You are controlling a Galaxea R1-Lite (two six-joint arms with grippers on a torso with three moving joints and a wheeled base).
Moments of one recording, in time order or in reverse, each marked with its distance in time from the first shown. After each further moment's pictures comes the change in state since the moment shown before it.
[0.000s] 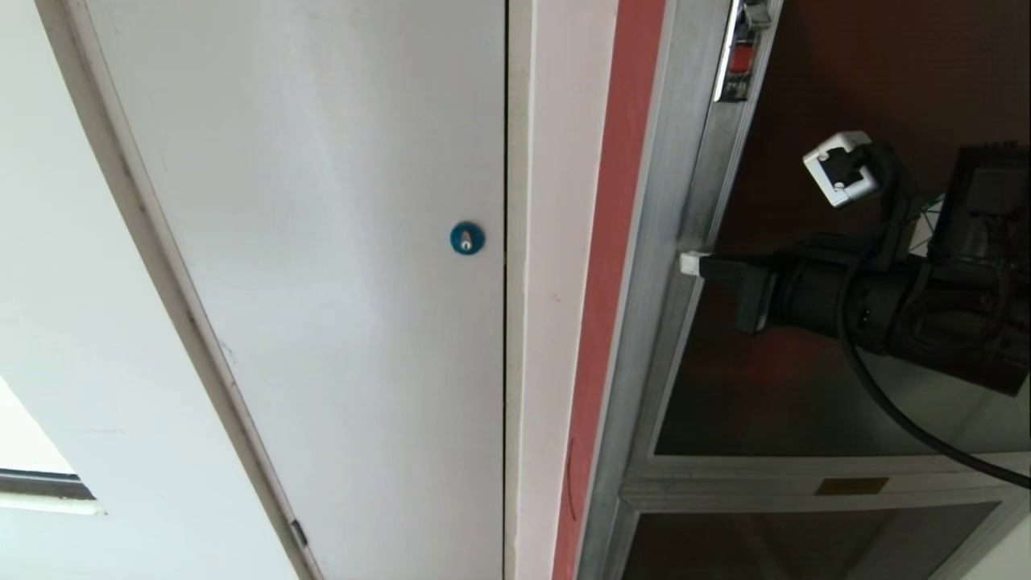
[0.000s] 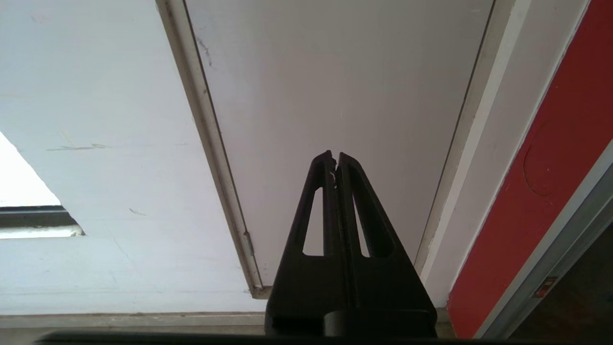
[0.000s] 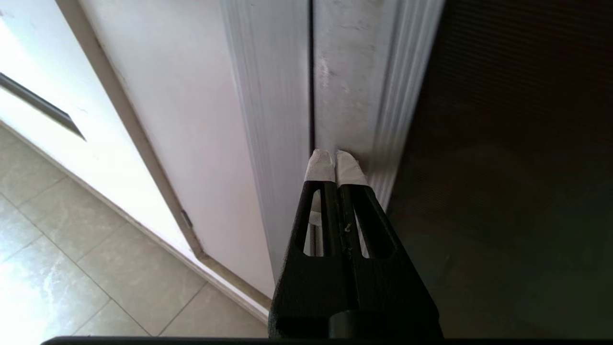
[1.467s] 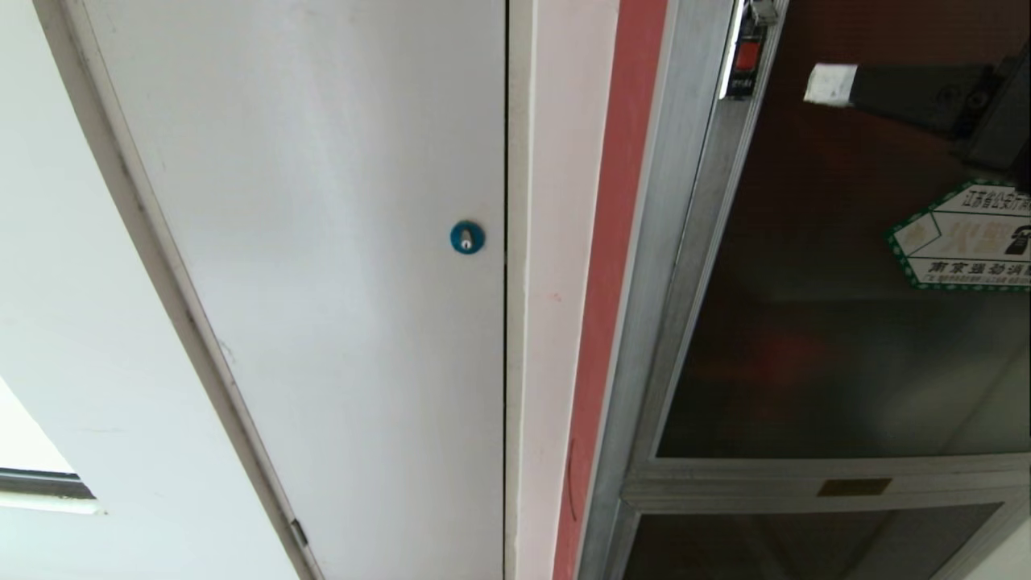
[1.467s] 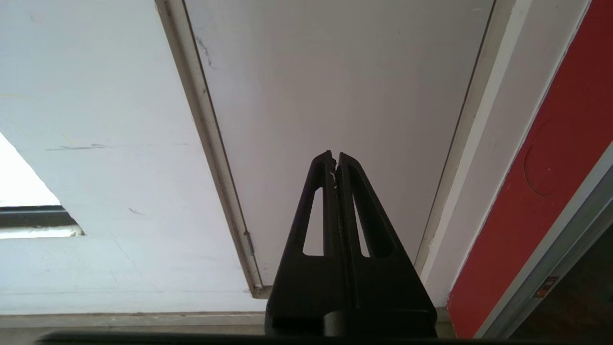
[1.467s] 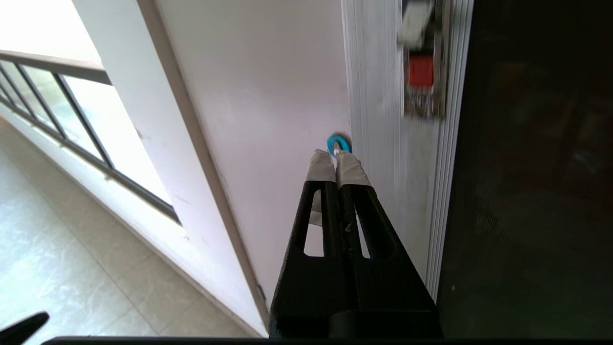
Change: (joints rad) left arm 0.000 0.000 0.000 0.000 0.000 0.000; right arm 0.119 -0.235 -0.292 0.272 0.009 0.180
